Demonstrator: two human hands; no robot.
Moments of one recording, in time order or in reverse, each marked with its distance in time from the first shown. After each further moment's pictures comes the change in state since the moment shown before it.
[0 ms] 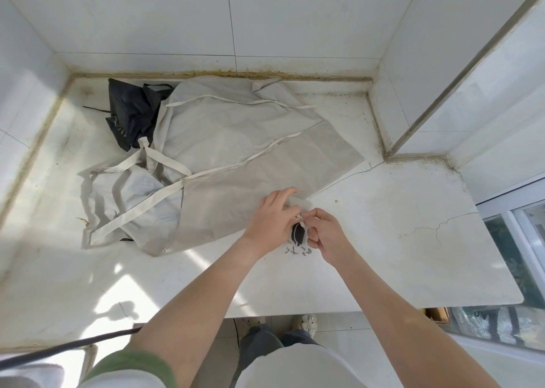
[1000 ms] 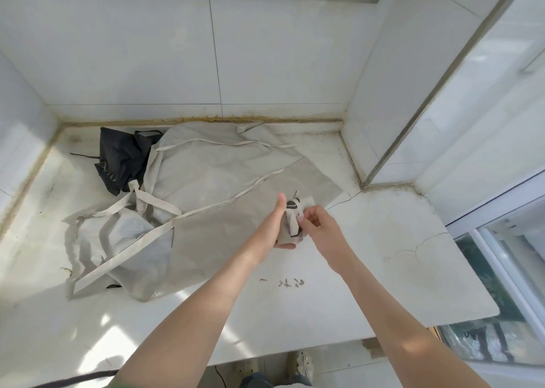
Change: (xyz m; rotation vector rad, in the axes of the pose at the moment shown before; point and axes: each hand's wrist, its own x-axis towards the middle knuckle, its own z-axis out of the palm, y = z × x) left_hand 0.053 0.028 -0.058 -1.258 -0.298 -0.831; right_hand -0.039 -0.069 0.018 -0.334 0.078 -0.447
